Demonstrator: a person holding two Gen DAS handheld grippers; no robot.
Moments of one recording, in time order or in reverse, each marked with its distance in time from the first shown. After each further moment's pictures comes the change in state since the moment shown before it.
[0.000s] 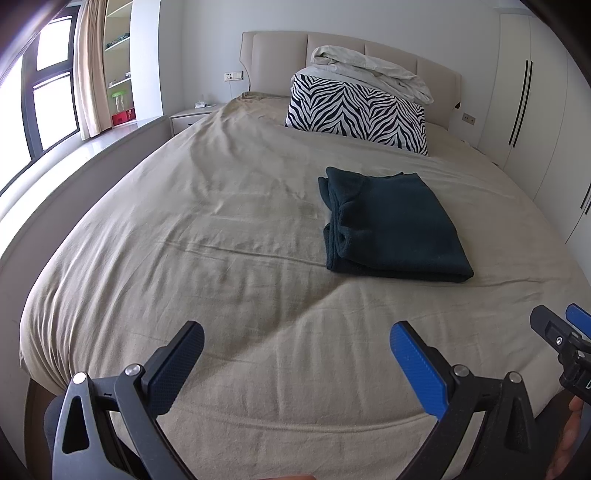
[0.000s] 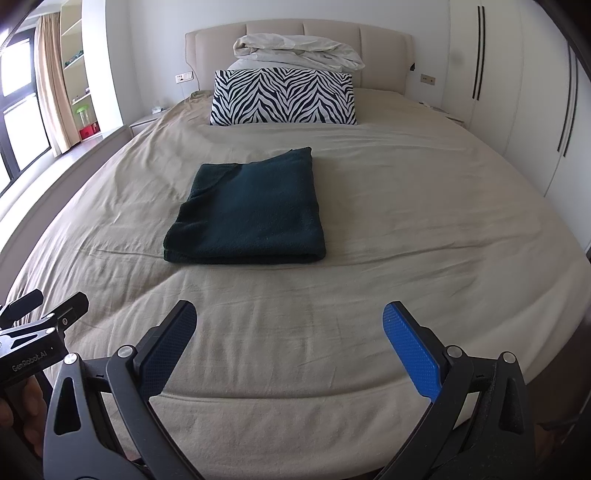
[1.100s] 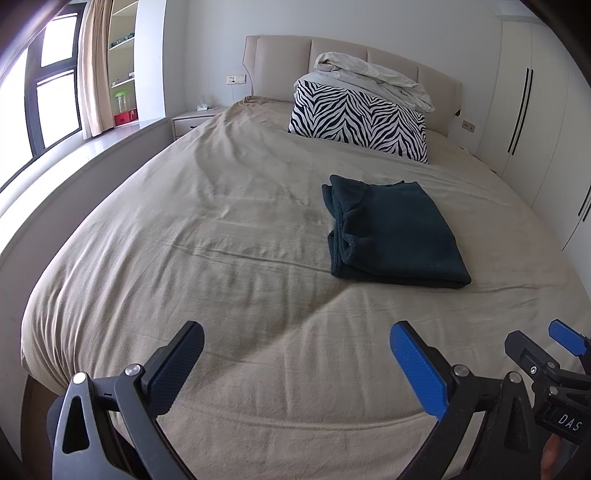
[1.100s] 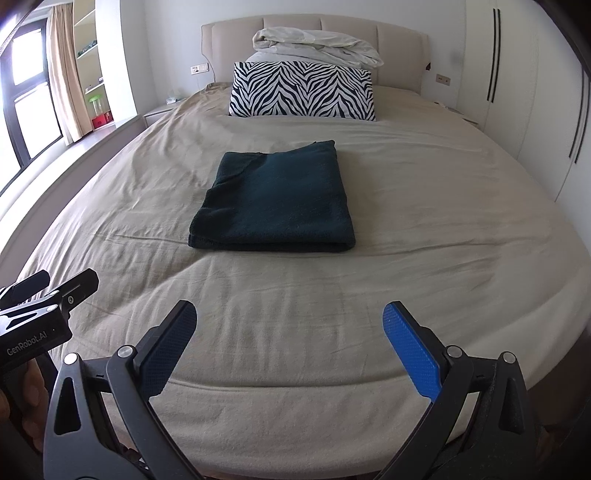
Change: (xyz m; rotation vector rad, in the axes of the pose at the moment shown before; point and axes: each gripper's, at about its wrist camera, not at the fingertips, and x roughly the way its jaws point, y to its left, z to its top) left arm -0.007 0.015 0.002 -0.010 -0.014 -0.006; right arm -0.004 0.029 -0.009 -0.039 0.022 0.046
